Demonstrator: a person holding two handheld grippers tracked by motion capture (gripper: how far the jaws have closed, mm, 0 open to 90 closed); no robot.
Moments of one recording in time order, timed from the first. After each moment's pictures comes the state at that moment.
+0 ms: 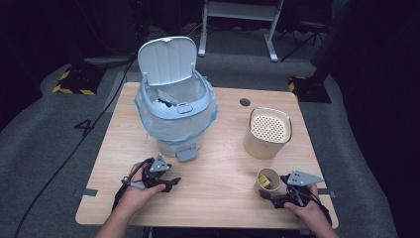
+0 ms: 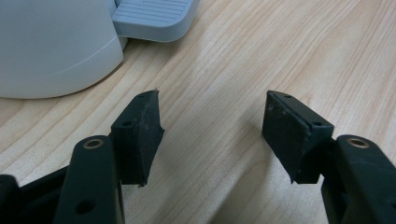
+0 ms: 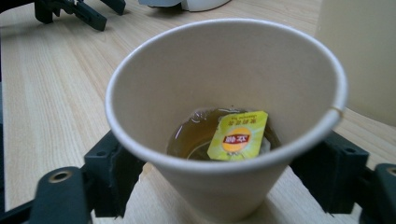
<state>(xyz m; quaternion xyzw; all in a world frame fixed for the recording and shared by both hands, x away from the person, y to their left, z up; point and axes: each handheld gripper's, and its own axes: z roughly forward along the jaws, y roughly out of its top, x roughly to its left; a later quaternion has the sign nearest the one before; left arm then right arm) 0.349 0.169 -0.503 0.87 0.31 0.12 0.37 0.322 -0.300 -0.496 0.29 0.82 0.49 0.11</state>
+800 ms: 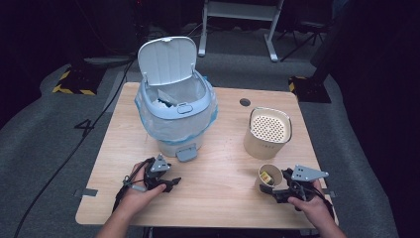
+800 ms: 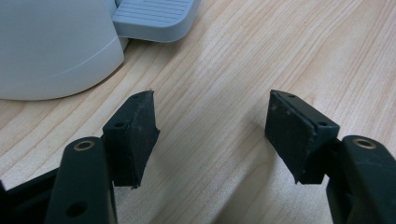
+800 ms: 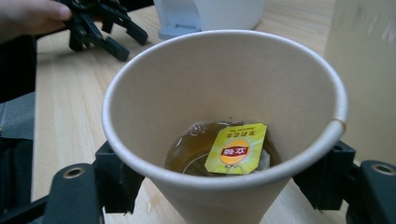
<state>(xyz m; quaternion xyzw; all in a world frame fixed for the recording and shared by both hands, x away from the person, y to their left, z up) 0.350 0.169 -0.503 0.87 0.31 0.12 0.37 0.332 -0.302 -0.477 0.25 0.80 0.53 0.10</state>
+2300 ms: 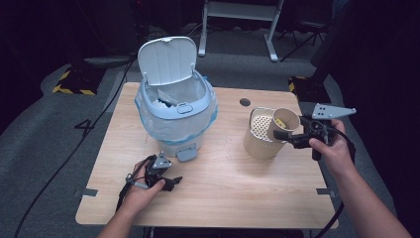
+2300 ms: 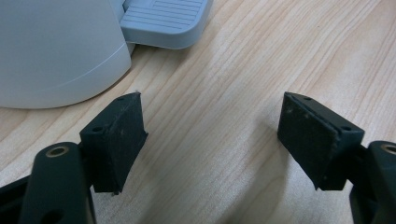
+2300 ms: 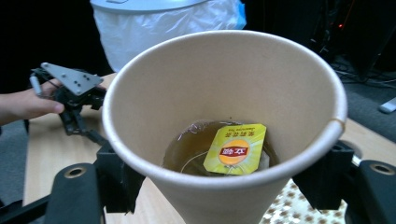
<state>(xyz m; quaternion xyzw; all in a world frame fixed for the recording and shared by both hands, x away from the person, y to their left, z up) 0.360 0.166 -0.503 0.87 0.31 0.12 0.36 0.415 -0.306 -0.318 0.23 0.80 0.54 0.12</state>
